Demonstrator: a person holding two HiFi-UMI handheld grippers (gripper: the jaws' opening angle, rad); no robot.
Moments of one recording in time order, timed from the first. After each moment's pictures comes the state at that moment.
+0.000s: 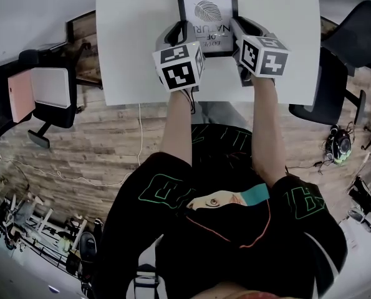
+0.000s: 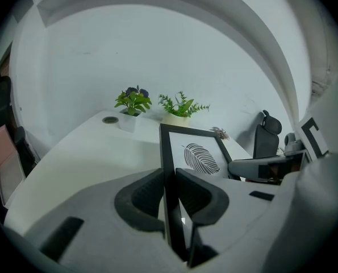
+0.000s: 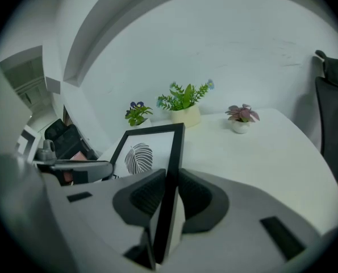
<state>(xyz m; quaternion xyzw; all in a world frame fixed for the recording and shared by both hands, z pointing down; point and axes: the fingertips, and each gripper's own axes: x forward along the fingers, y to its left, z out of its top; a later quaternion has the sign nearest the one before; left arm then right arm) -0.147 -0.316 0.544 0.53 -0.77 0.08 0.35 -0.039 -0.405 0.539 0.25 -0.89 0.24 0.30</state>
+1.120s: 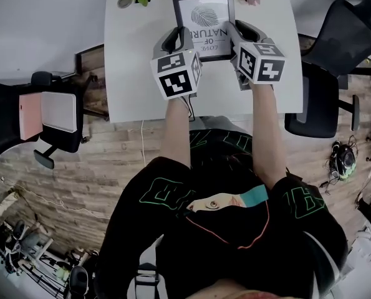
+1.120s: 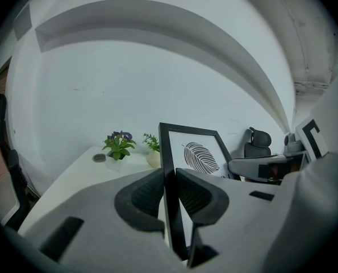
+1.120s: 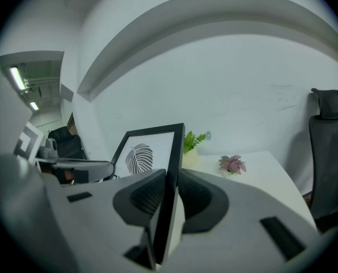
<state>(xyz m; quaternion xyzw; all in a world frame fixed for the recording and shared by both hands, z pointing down) -0.145 -0.339 0.445 0.57 -0.79 0.04 0.24 -0.033 -0.425 0.434 0.27 -0.93 0.15 0.20</state>
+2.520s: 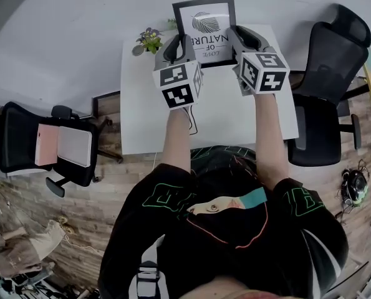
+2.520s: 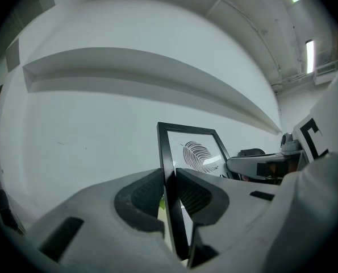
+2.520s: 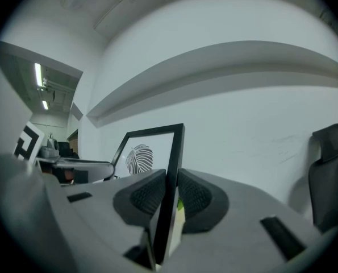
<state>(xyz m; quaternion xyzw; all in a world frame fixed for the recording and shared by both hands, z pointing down) -0.137 -0.376 0.292 0.61 -0.79 0.00 0.06 -0.022 -0.457 0.283 0.28 -0.96 0.05 0.04</state>
